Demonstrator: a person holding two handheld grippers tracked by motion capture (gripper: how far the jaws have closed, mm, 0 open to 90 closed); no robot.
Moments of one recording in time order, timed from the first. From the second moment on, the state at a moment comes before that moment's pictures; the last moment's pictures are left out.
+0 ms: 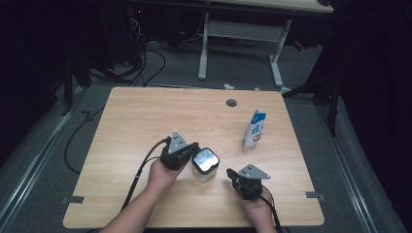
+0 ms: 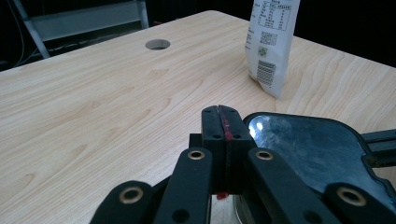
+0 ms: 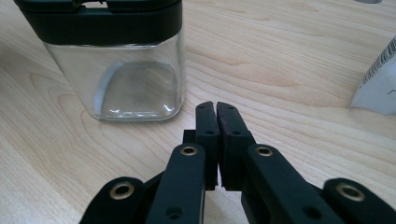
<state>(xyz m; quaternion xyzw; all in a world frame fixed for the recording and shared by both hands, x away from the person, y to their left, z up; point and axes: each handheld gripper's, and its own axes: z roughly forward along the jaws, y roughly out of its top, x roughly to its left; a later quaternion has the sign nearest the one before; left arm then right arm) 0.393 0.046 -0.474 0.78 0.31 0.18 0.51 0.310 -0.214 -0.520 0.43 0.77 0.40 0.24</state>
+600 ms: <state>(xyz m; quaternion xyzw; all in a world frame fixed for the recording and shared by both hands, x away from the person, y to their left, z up) 0.393 0.046 -0.475 0.78 0.31 0.18 0.51 0.308 -0.209 -0.517 0.42 0.77 0.41 0.25</state>
